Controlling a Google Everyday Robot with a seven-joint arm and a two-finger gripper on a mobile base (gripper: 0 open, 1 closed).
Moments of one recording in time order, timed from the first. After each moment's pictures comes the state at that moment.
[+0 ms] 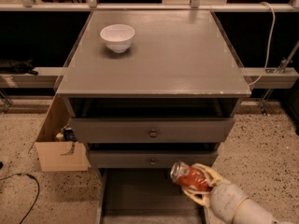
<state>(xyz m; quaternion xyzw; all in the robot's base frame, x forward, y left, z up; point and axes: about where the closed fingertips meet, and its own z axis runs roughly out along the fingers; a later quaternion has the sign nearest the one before) 0.403 -0.134 0.640 -0.50 0.62 0.00 0.60</state>
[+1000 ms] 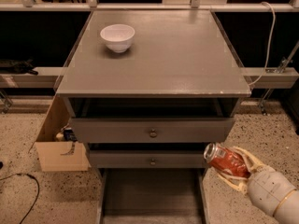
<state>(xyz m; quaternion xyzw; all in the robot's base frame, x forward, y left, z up) 0.411 -0.226 0.731 -0.46 0.64 -0.07 0.61</state>
